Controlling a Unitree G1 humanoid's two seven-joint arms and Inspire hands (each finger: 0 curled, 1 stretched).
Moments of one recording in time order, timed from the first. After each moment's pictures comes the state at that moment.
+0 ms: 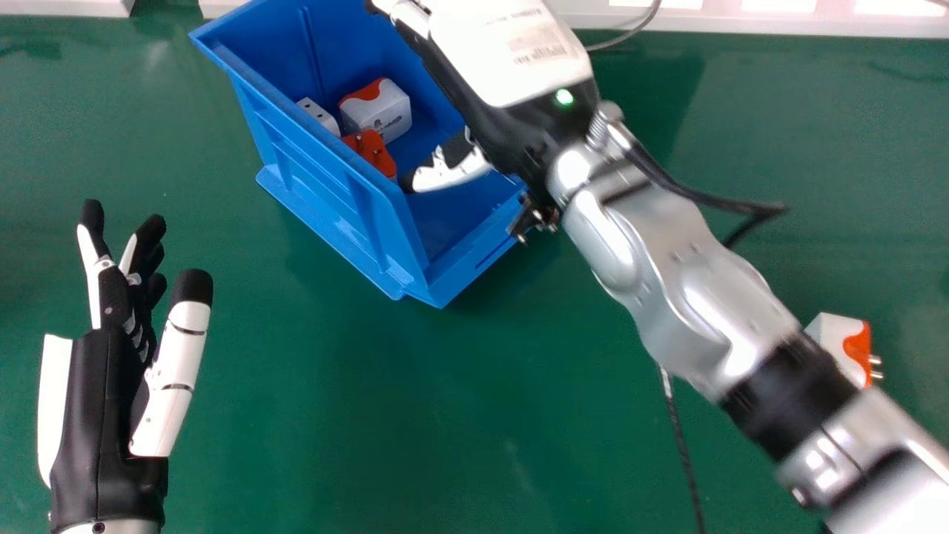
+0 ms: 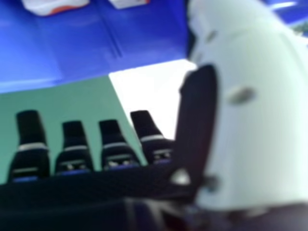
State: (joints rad) left arm 0.41 0.09 0.22 -0.17 -0.01 -0.41 -0.03; right arm -0.68 -0.26 0.56 0.24 -0.91 0.10 -0.10
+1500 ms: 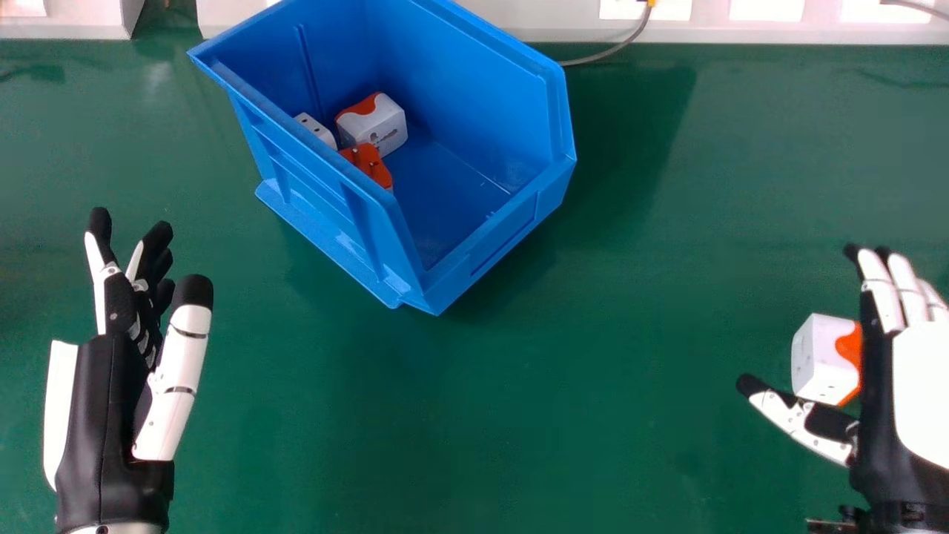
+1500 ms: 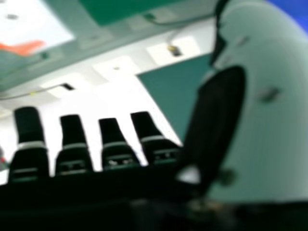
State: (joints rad) left arm 0.41 0.09 0.22 -0.13 -0.04 -0.43 -0.06; right arm 0.35 -0.26 0.04 -0.10 -0.94 0.15 -0.51
